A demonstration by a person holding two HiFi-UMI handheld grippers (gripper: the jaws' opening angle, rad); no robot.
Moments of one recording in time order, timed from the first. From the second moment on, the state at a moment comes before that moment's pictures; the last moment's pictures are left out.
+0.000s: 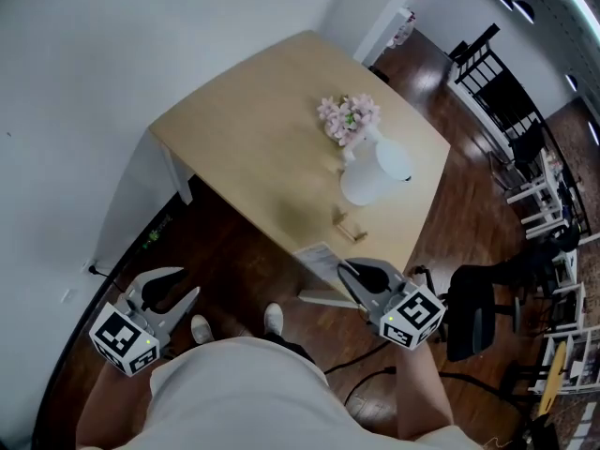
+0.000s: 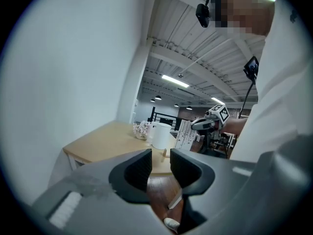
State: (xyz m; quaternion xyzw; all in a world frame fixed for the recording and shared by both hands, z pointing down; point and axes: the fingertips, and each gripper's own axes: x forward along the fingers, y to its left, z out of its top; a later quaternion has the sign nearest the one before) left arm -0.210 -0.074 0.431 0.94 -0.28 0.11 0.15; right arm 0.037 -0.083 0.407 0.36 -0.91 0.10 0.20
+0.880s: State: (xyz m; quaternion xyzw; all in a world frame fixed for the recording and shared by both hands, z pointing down) left arm -0.087 -0.086 0.420 0.91 -0.37 0.12 0.17; right arm 0.235 -0.209 0.520 0.36 -0.89 0.13 0.24
